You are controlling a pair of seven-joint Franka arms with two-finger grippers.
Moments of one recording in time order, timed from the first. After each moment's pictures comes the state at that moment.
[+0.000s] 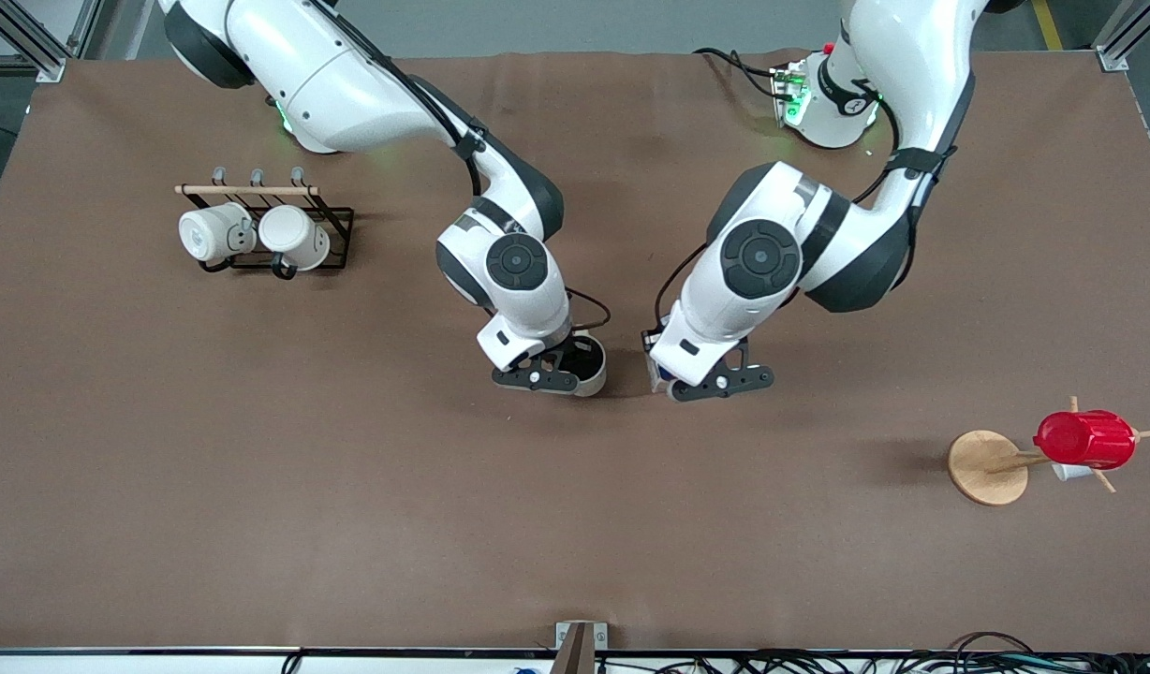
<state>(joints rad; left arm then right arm) -0.37 0.55 -0.26 -1.42 0.03 1.91 -0.76 0.47 0.79 0.31 -1.41 -0.24 2.24 0.96</state>
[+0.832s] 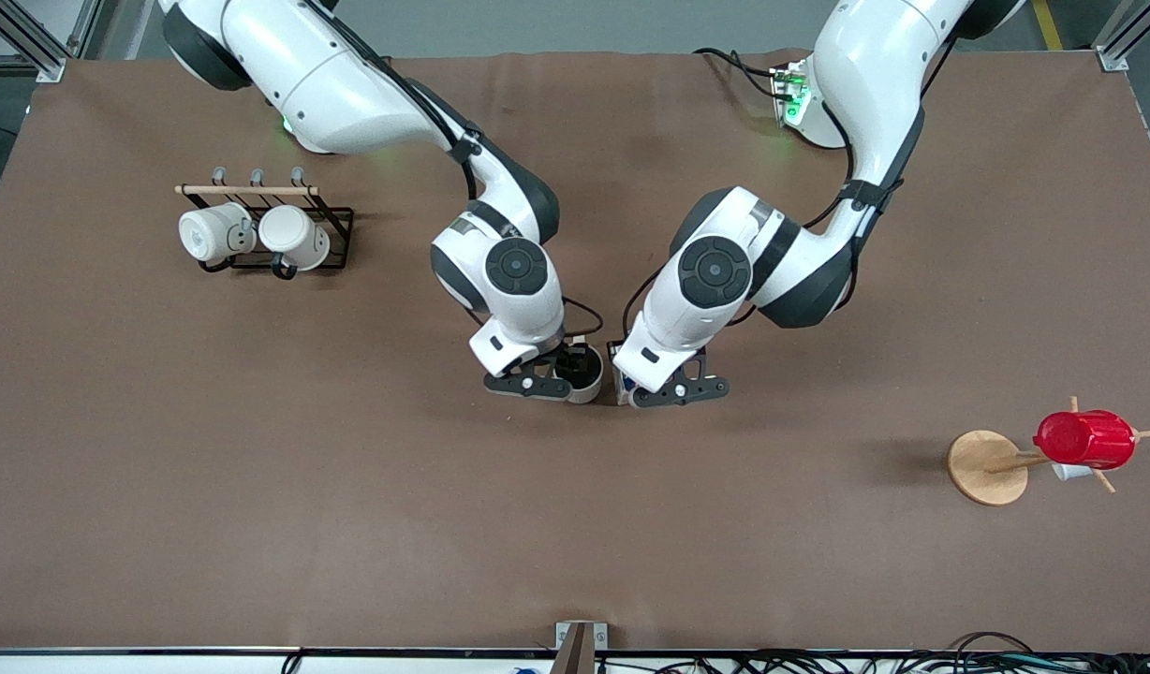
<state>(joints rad) -0.41 0.63 -0.26 -1.41 0.03 2.05 -0.77 0.44 0.76 0.31 -1.38 -0.27 2.12 0.96</state>
